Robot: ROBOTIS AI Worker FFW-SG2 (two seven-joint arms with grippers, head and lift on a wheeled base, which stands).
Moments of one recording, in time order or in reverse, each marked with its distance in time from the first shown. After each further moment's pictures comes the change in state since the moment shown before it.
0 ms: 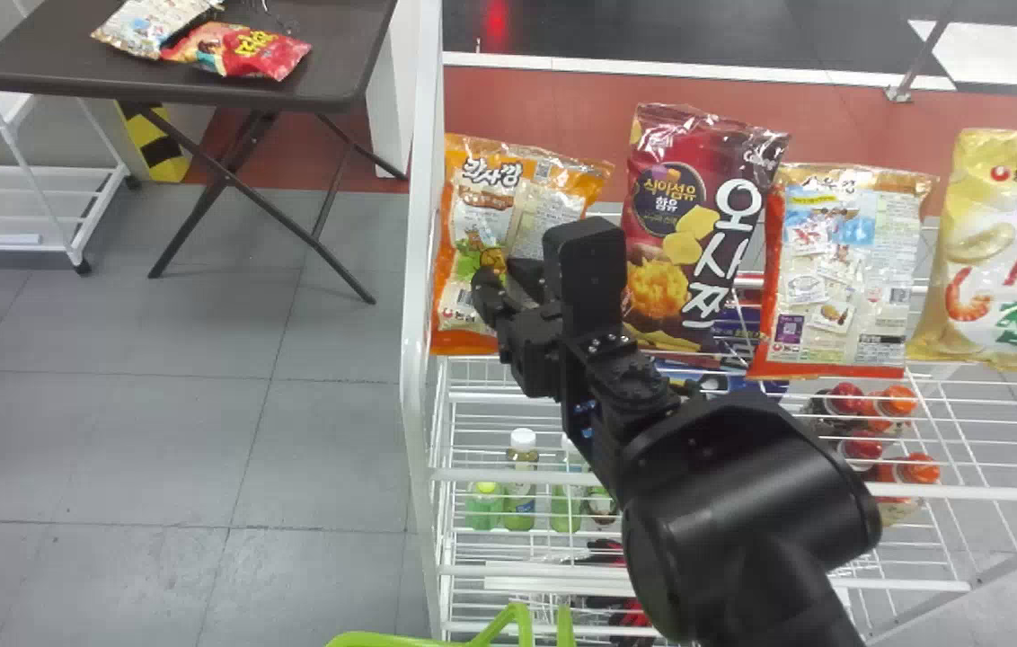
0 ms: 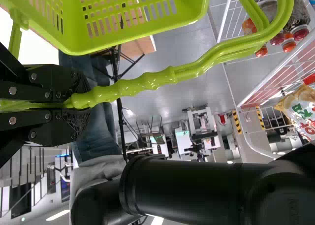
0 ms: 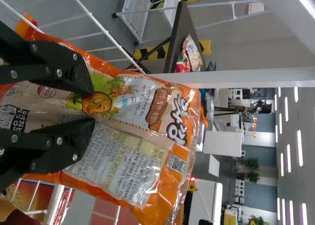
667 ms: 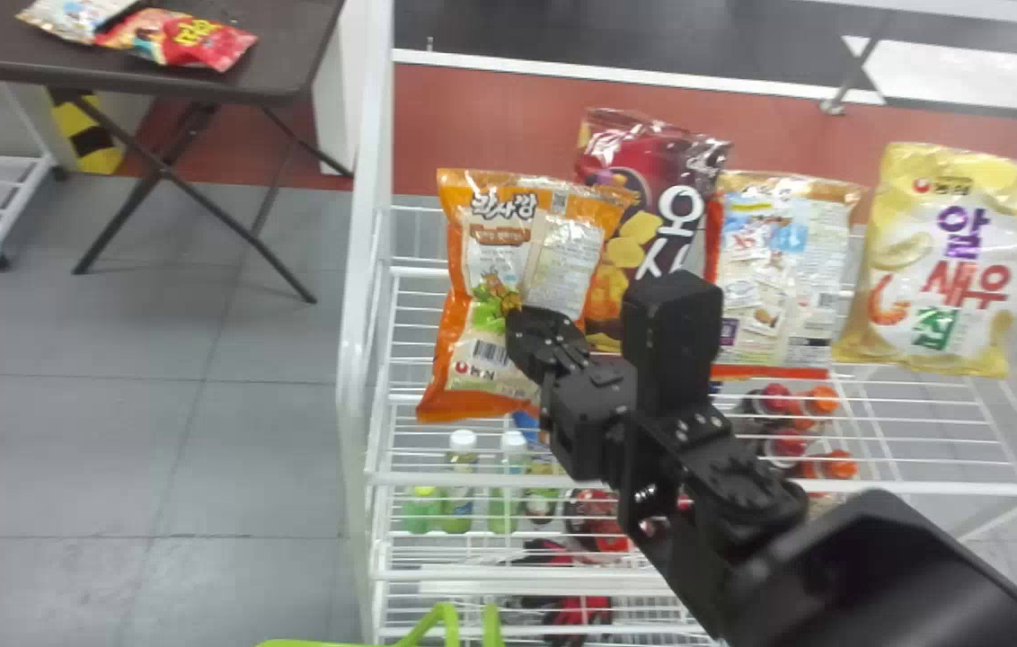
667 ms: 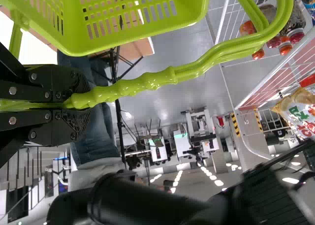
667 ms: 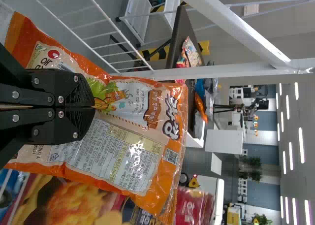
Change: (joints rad) left arm 0.003 -0.011 0.001 -0.010 -0.014 0.004 0.020; right arm 0.348 -0.203 -0.142 -0.560 -0.151 0.233 0.007
